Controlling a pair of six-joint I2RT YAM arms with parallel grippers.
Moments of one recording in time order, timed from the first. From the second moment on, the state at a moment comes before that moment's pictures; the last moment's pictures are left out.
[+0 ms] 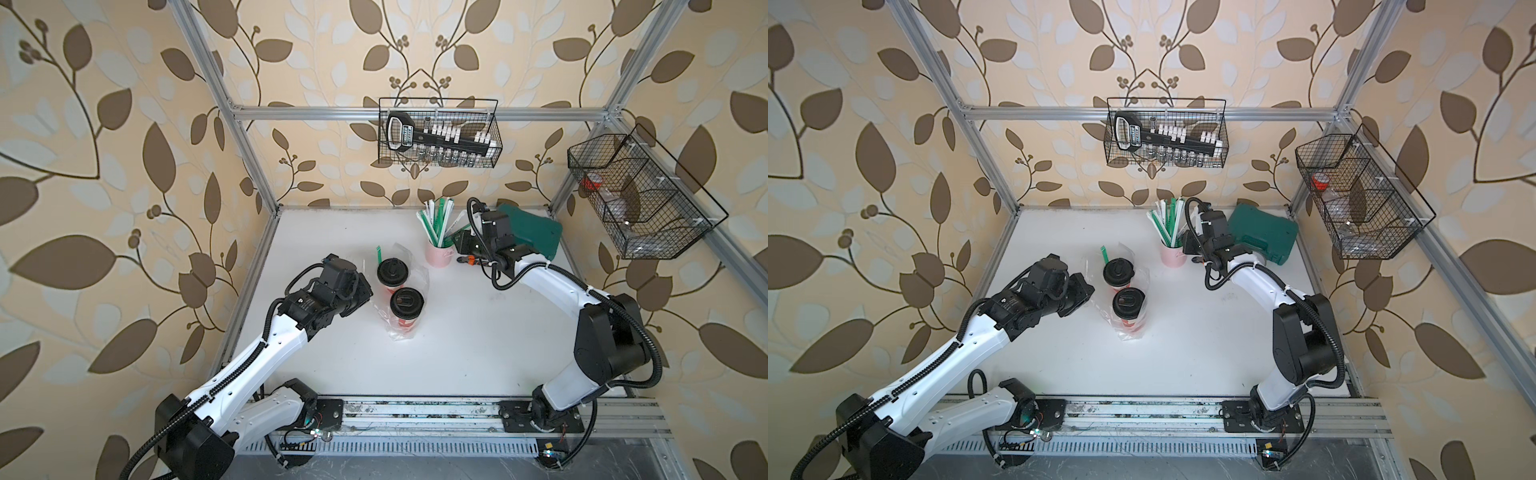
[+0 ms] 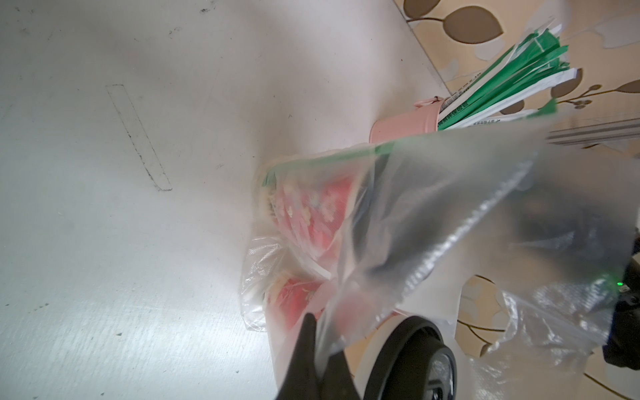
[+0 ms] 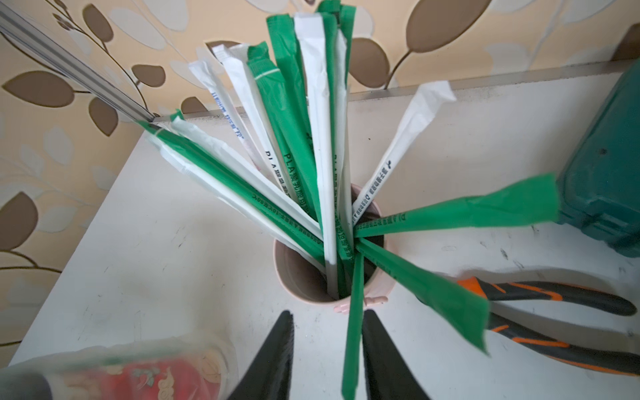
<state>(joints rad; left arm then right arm) -0.51 1.02 0.88 -0.61 0.03 -1.07 0.31 1.63 1.18 -0.12 -0.07 0.36</state>
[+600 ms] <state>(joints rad) -0.51 1.02 0.88 -0.61 0.03 -1.07 0.32 1.63 0.97 0.24 -0.01 0.39</state>
